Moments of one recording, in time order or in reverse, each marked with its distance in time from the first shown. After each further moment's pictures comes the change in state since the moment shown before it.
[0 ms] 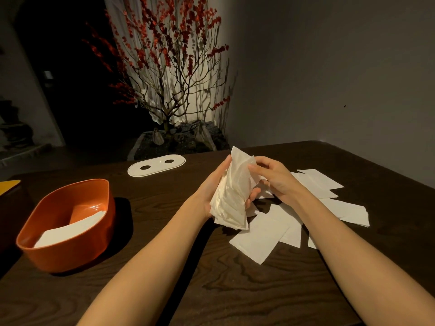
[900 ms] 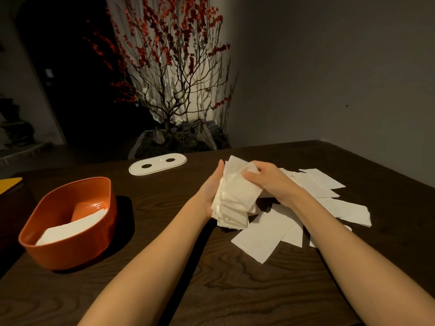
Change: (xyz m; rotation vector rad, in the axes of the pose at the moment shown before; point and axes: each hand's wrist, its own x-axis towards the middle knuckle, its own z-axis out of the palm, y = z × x) left_hand 0.008 -0.001 -0.012 0.037 0.250 0.198; right_hand -0.016 -0.013 0.007 -0.213 -0.202 -0.035
